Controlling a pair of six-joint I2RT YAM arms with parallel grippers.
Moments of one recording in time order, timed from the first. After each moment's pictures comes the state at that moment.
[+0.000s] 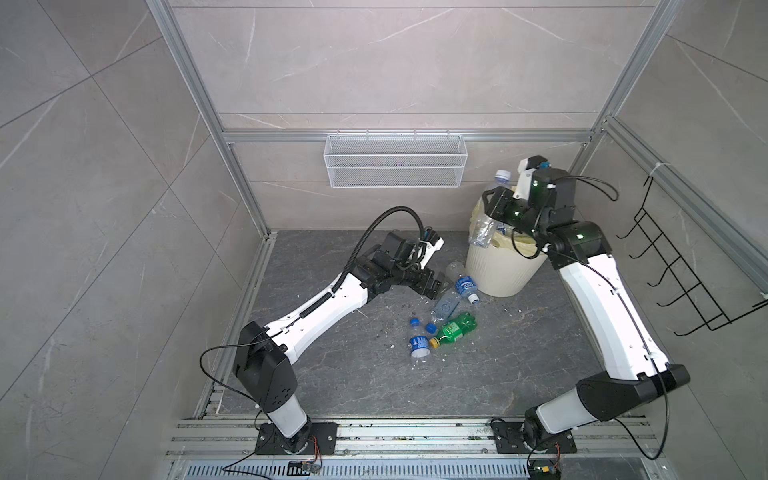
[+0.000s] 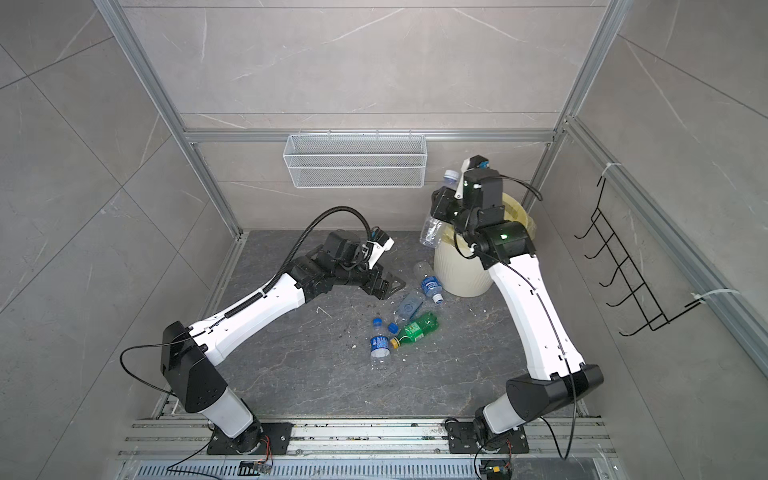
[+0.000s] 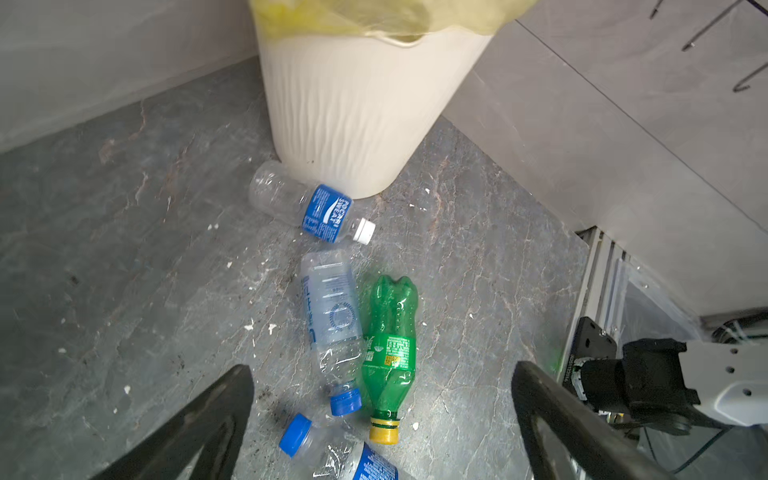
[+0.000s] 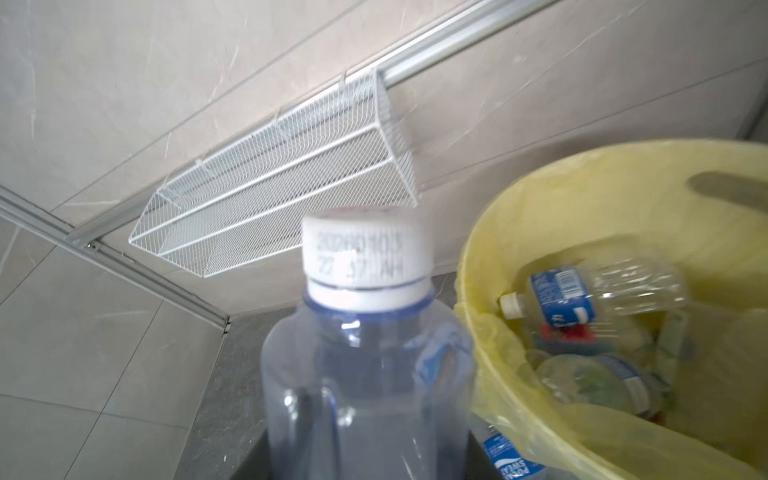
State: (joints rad) left arm -0.80 1.67 1.60 -0.54 0.30 -0.09; right arm 0.28 1.51 1.96 -0.74 0.08 0.47
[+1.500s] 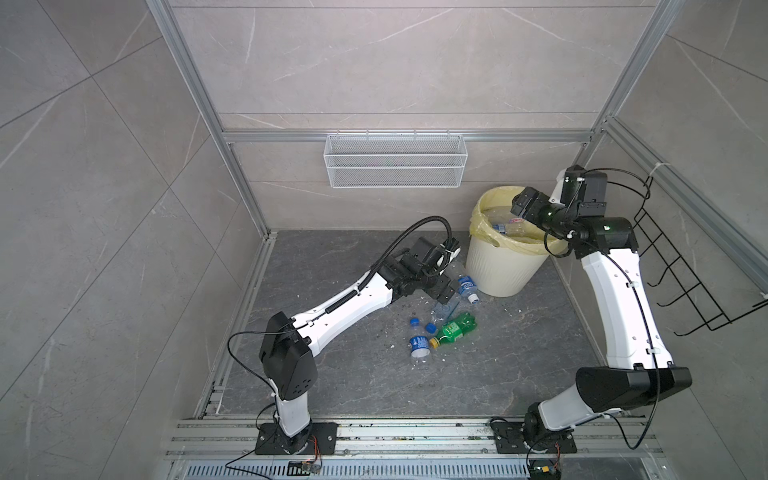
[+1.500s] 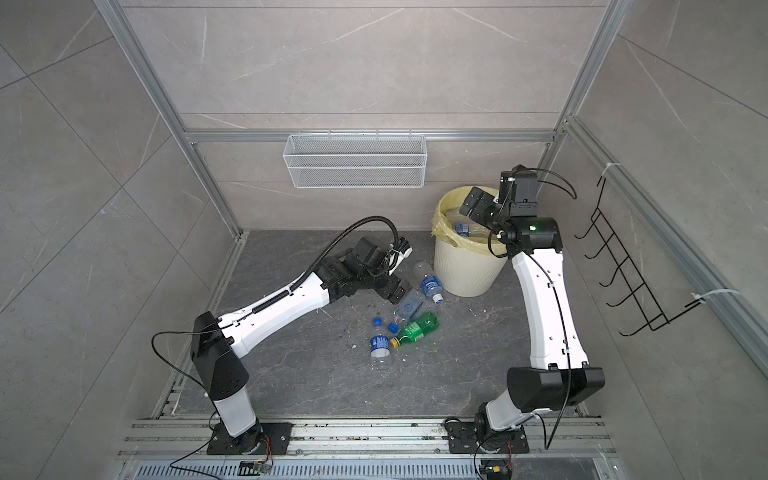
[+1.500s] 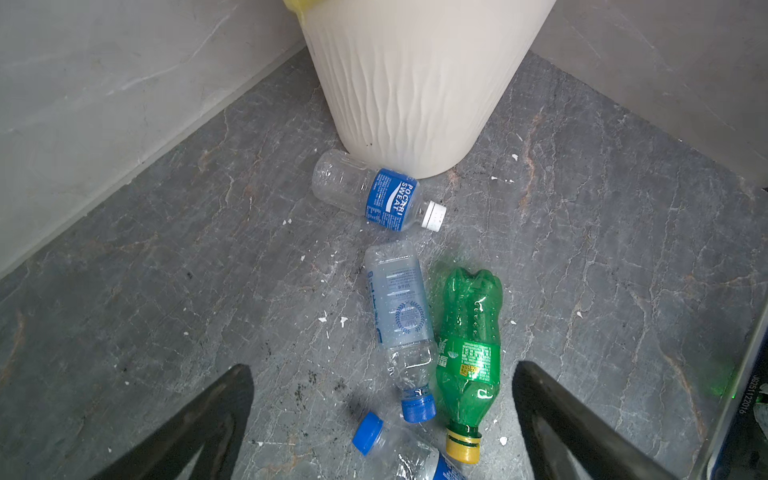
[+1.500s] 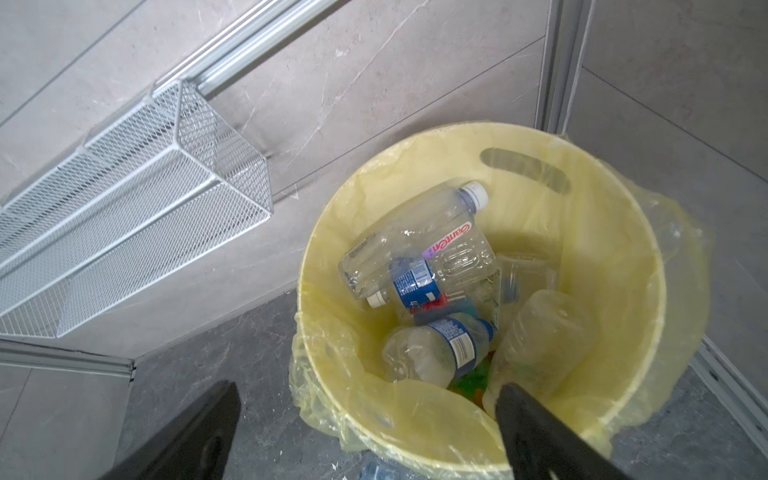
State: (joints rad) left arm -0.89 1.81 1.72 -0.65 -0.03 -0.02; right arm 0.06 1.54 1.94 -0.90 0.05 0.46
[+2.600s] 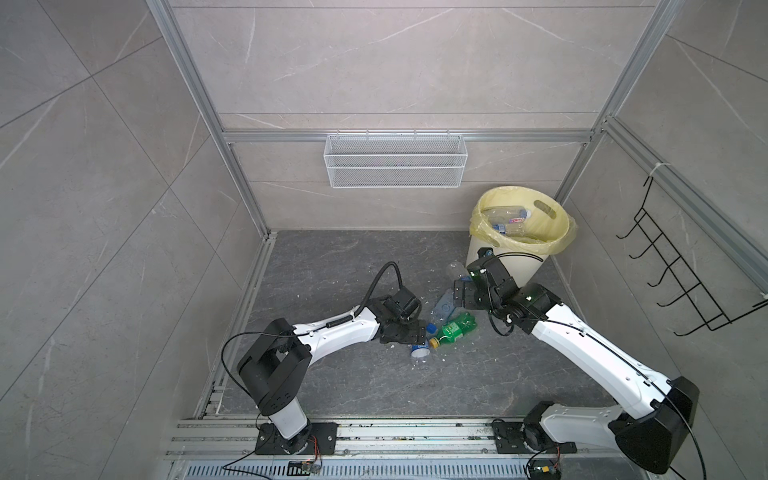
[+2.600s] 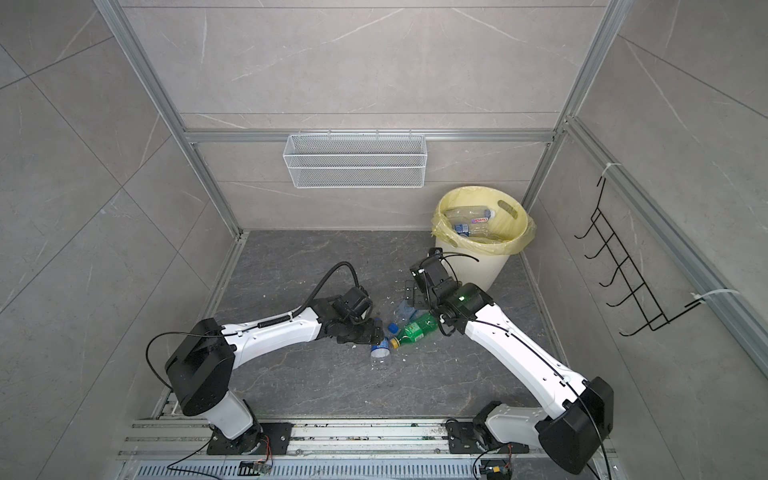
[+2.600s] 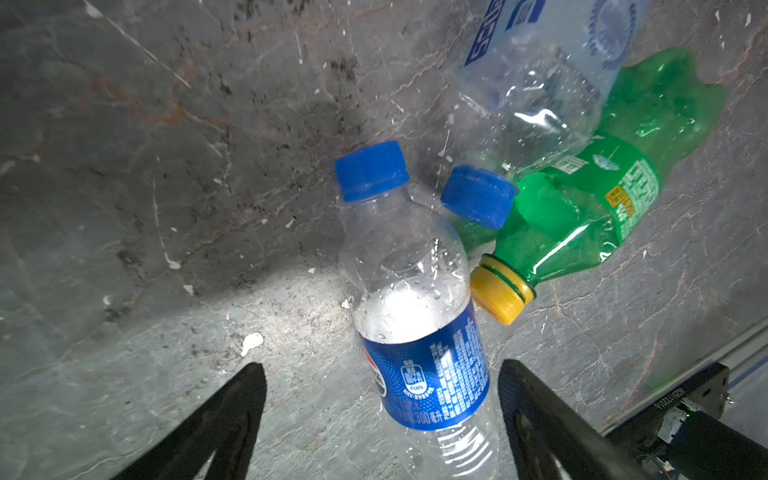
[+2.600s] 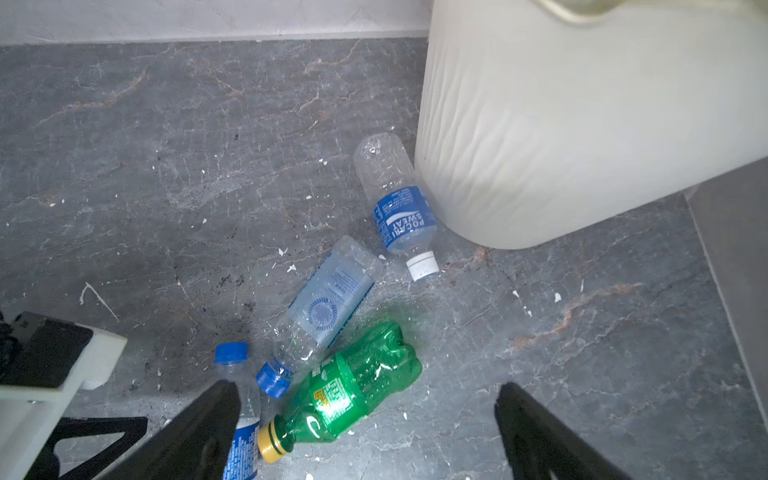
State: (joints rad) left arm -0.88 1.66 1.10 -0.55 0.10 -0.73; right arm 0.63 1.27 1.19 -0.82 0.40 0.49
